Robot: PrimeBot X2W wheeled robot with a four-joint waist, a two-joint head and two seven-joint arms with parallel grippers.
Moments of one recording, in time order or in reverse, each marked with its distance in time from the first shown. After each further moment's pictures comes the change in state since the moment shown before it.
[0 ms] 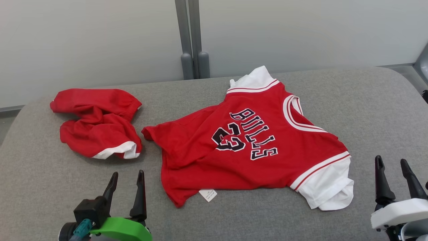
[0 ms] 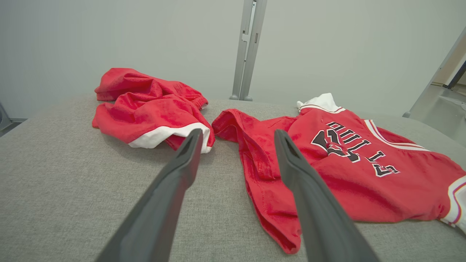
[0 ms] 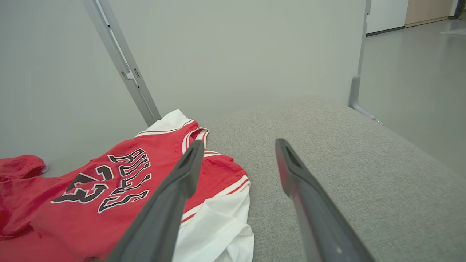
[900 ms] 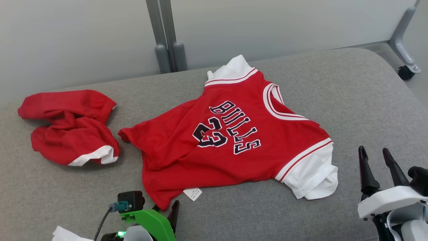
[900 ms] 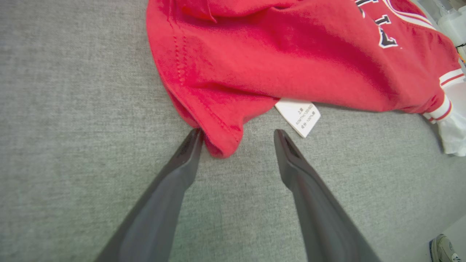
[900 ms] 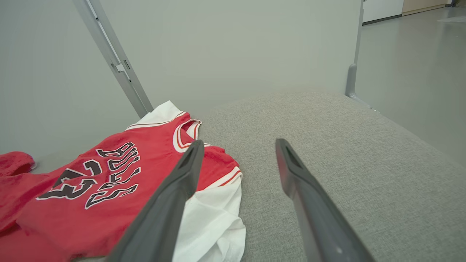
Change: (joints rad) left arm -0.152 -0.124 -0.092 0.380 -0.185 -0.112 0.337; right arm -0.095 -0.031 0.091 0.091 0.030 0.000 -0.015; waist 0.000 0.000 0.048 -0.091
